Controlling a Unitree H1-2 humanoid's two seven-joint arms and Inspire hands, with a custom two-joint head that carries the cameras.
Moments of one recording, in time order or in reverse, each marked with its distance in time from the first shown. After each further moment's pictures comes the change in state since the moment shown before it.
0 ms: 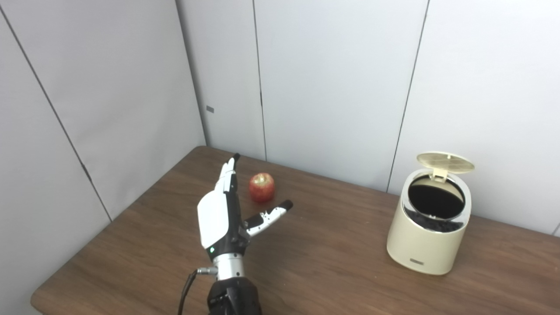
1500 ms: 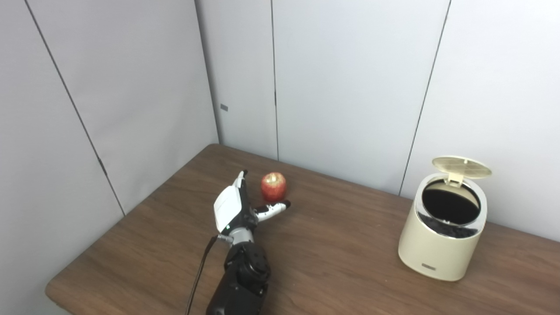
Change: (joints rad) left arm -0.204 0.186 -0.024 0.451 -0.246 0.226 0.075; right arm -0.021 -0.045 0.039 0.047 0.009 -0.014 0.017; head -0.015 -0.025
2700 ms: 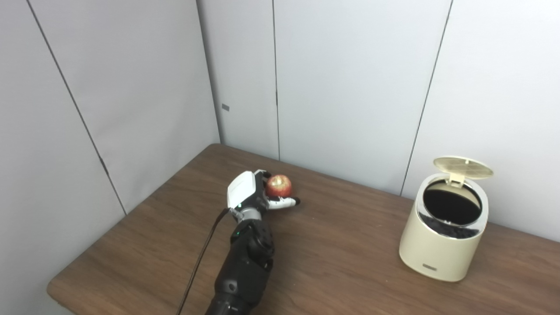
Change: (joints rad) left arm -0.133 0.008 0.055 0.095 0.233 0.041 -0.309; right arm 0.008 -0.005 0.004 -0.010 0.014 0.000 0.002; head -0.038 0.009
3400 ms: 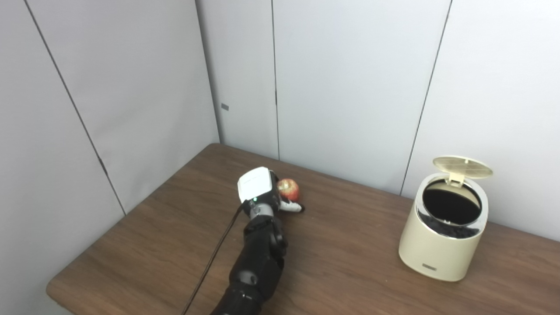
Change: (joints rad) left arm -0.069 0.003 -0.085 0.163 0.301 0.004 0.004; right arm 0.011 0.010 -0.013 -0.019 -0.003 0.000 0.013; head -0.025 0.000
